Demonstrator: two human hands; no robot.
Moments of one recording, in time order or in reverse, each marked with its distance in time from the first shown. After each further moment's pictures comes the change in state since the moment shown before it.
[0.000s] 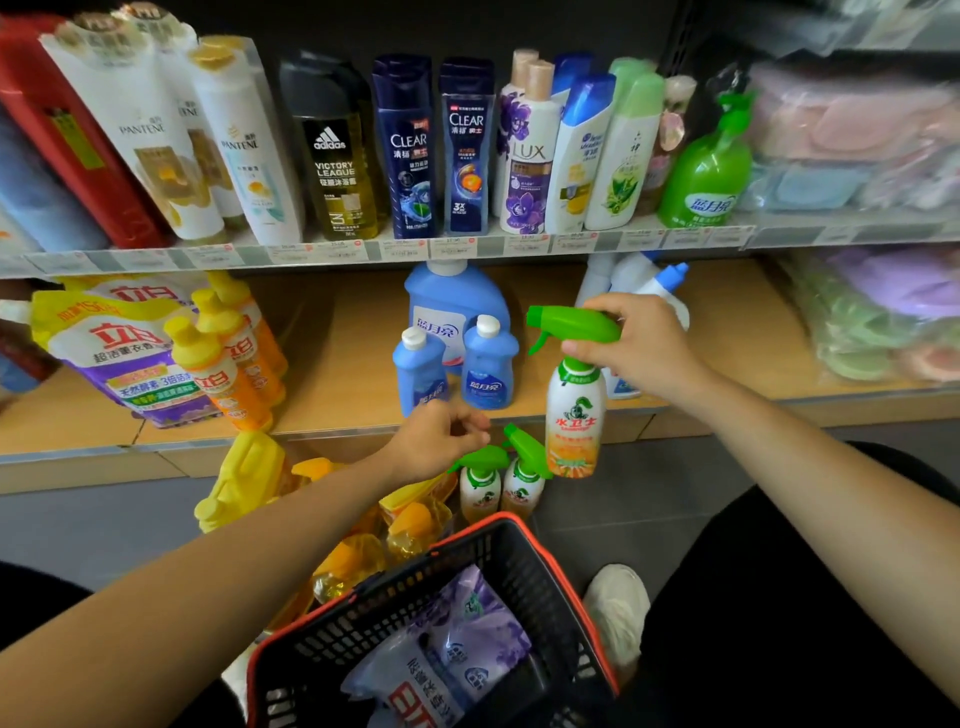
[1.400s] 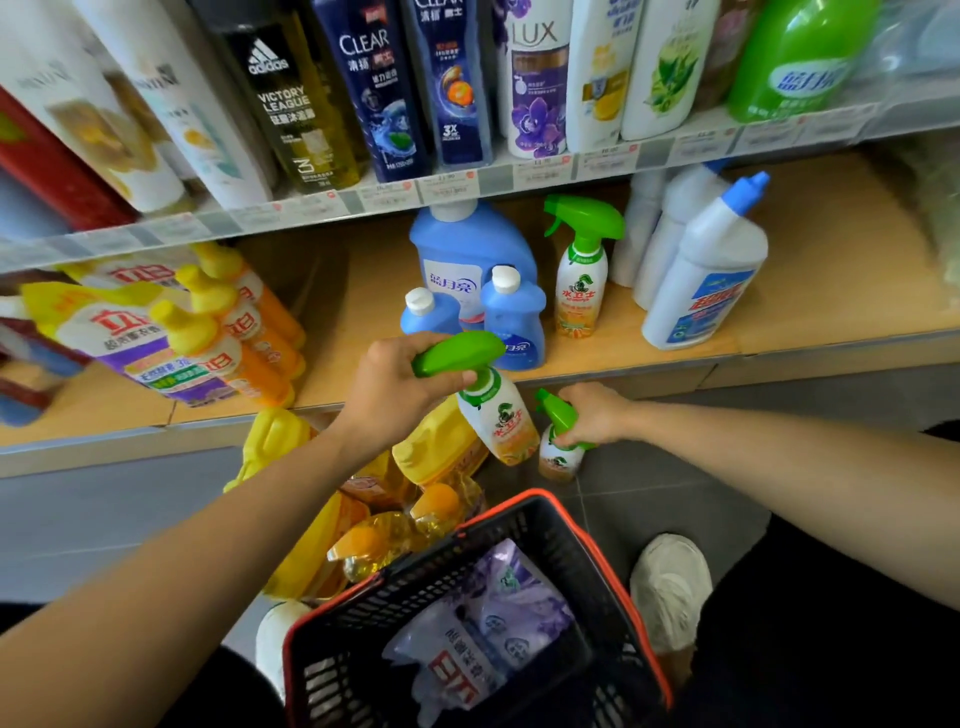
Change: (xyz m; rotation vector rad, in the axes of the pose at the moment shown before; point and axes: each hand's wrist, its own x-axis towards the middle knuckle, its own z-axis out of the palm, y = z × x) left_hand -0.002 0.017 -0.042 -0.020 0.221 -0.064; right_hand 0.009 0.142 0.147 -0.428 -0.754 0.273
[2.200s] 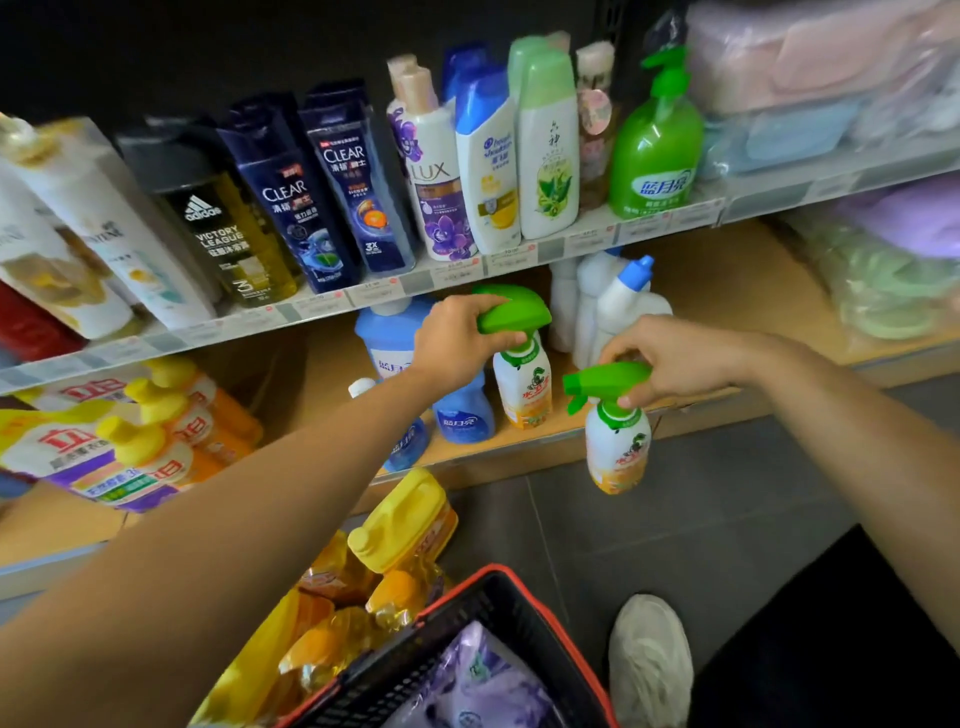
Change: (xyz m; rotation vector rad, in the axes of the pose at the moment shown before) left_hand 0.137 0.093 0.067 0.254 0.030 0.230; right_hand -0.126 0.057 -0.177 0.004 0.207 -0.230
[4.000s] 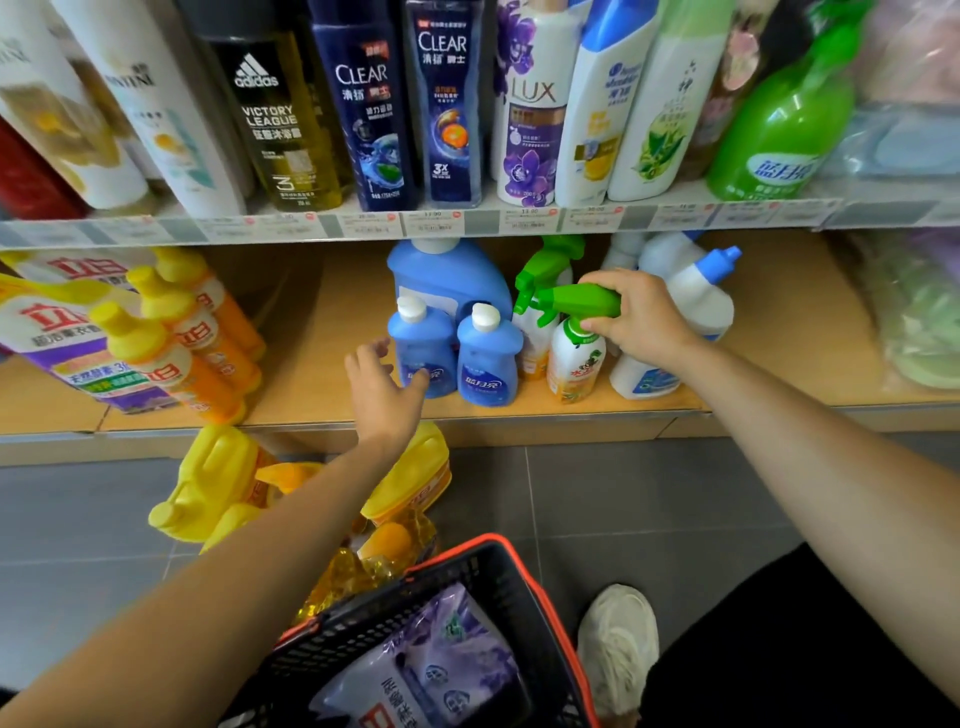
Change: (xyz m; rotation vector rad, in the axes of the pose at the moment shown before) left_hand -0.101 -0.143 0.040 -0.231 0.436 -0.525; right_hand 0.102 -0.017 0.042 0.166 0.495 -0.013
